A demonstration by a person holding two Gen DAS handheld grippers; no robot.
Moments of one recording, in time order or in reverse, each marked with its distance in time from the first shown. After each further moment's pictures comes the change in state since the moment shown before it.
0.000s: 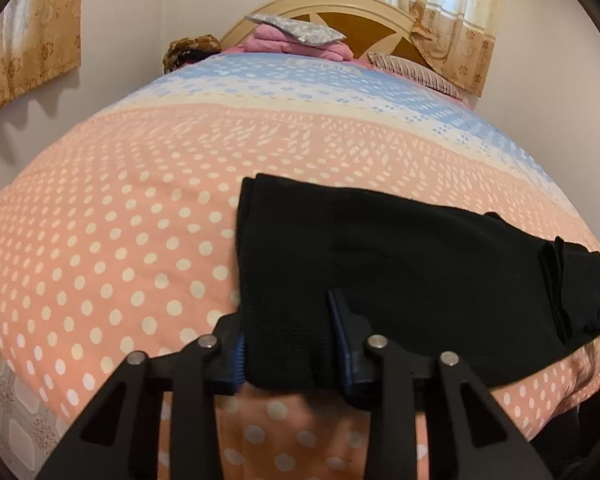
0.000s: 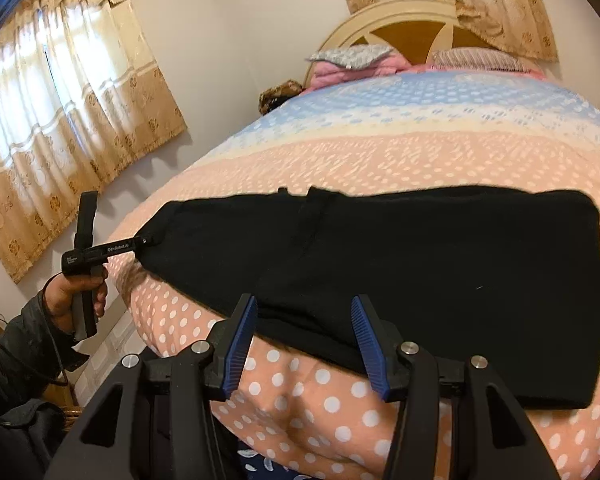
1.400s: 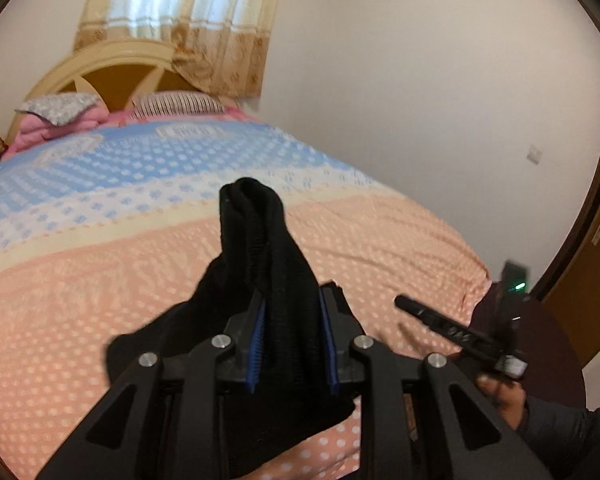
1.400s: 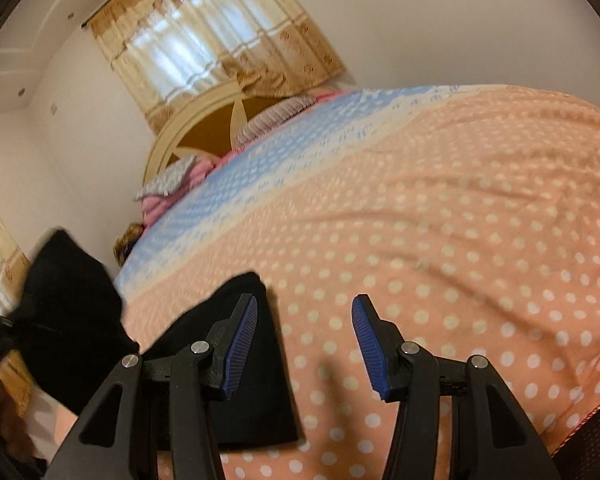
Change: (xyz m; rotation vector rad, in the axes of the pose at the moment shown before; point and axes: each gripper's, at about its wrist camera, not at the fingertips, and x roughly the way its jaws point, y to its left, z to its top) left arm -0.068 -0.324 0.052 0.407 -0.045 -0.594; right arm -0.132 -0.158 -0.020 0.550 -0.356 -0.431
